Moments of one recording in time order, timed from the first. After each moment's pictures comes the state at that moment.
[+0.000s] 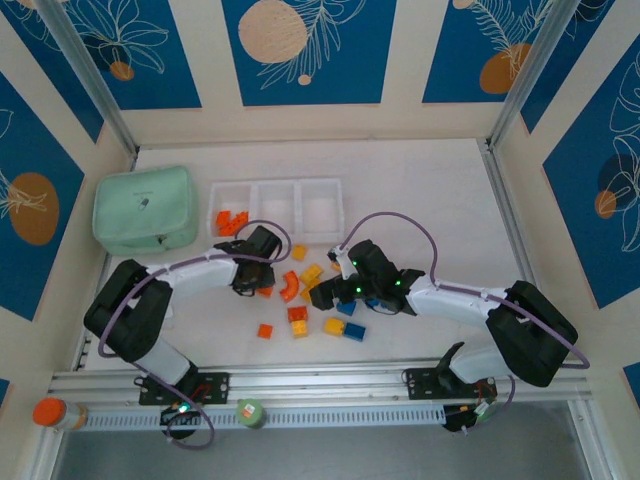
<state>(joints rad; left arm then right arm) -0.62 1.55 0.83 -0.53 -0.17 -0.77 0.79 1.35 0.59 -0.02 -0.26 0.38</state>
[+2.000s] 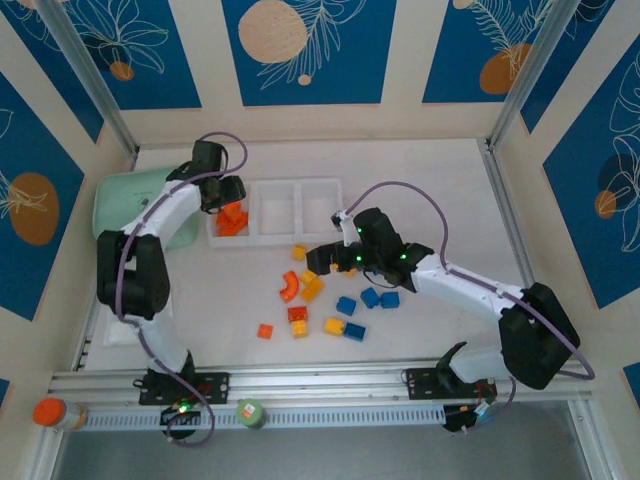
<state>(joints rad) -0.17 1.78 1.42 -0.59 -0.01 -0.44 0.69 1.33 0.82 -0.14 -0.29 0.43</state>
